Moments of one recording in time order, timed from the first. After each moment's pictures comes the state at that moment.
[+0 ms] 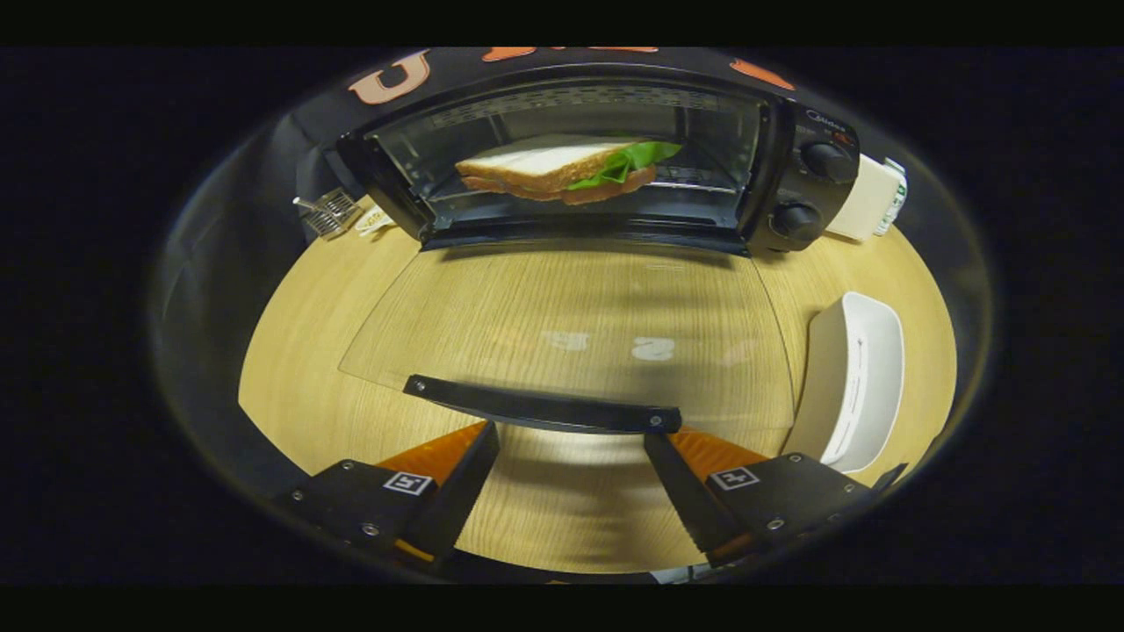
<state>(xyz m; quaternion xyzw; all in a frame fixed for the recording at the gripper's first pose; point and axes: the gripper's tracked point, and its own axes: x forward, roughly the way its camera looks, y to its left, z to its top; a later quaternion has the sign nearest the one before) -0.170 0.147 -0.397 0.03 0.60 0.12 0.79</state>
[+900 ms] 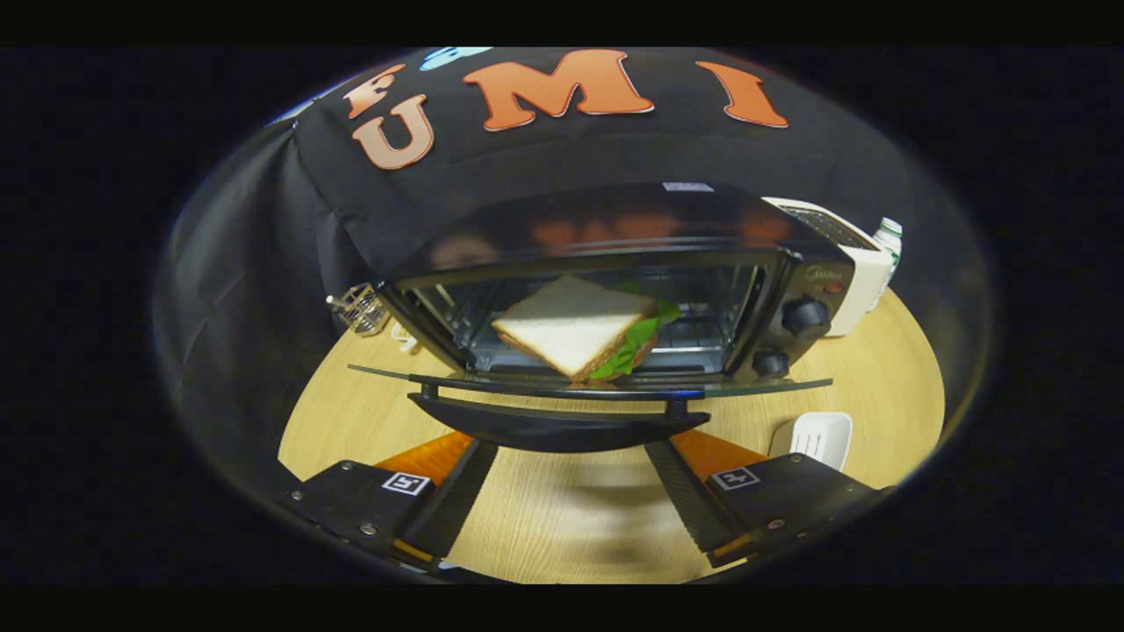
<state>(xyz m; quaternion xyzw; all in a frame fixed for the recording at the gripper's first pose) -0.043 0.156 -0.304 0.07 0.46 0.11 0.88</state>
